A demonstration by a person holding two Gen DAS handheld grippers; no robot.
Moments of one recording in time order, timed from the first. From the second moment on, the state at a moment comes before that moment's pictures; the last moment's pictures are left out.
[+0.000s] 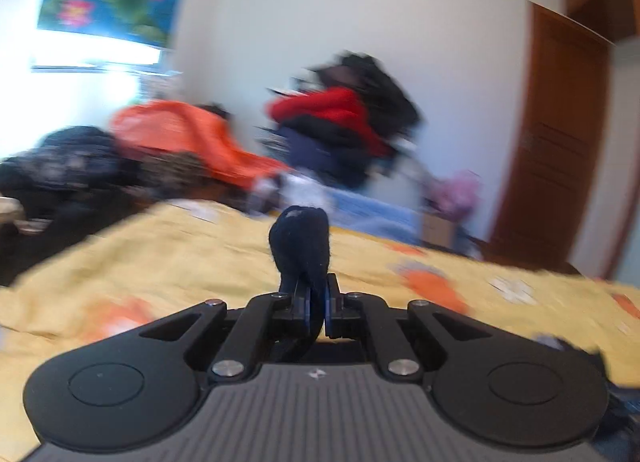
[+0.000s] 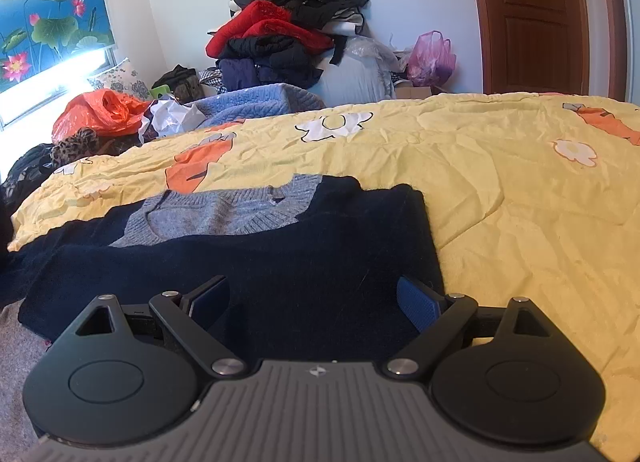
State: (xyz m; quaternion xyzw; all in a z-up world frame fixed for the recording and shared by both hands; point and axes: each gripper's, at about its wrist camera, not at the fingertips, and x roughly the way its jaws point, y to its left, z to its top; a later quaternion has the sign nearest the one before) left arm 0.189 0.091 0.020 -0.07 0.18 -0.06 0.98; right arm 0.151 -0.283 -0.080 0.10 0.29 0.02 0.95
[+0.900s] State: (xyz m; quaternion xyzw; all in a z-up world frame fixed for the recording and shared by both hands) left arm 0.041 0.033 -0.024 0.04 0.20 -0.11 0.97; right arm 0.192 -0.197 -0.055 0.22 0.42 0.17 0.86
